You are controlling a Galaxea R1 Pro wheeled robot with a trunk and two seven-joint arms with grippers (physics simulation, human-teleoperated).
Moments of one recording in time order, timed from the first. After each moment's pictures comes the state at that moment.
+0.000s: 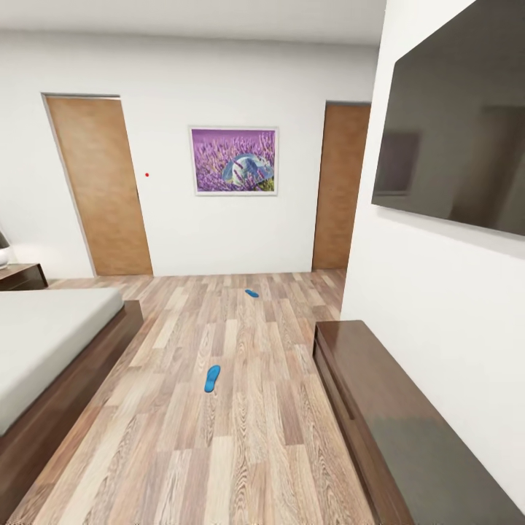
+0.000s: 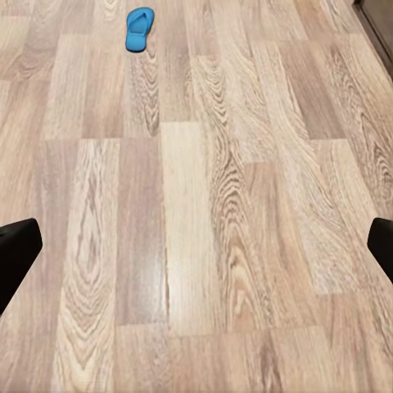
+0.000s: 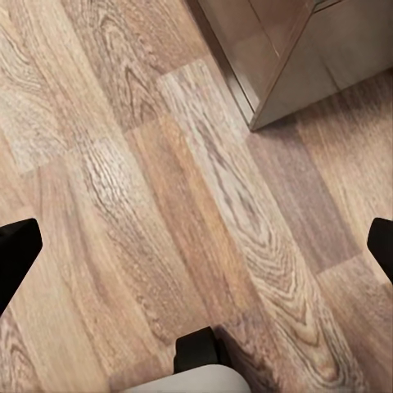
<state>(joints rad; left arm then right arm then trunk) 0.00 -0.05 0.00 -0.71 0.01 -0.25 -0.01 0.00 -0.04 -0.28 -0.54 -0.09 0.00 0.00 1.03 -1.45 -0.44</state>
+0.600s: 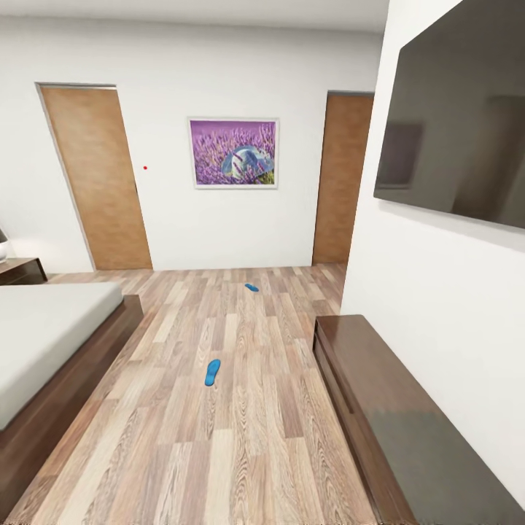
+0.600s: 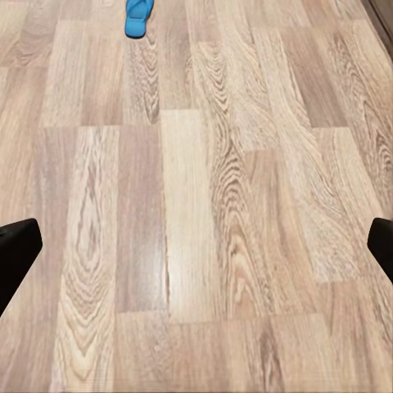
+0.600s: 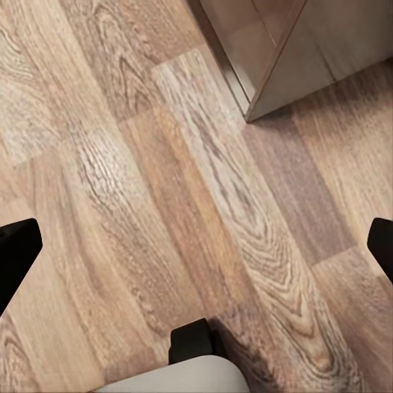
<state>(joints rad) 0.00 -0.05 0.00 -0.71 0.01 -0.25 -0.01 0.00 -0.04 -0.28 -0.54 -0.09 -0.01 0.00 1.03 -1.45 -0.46</state>
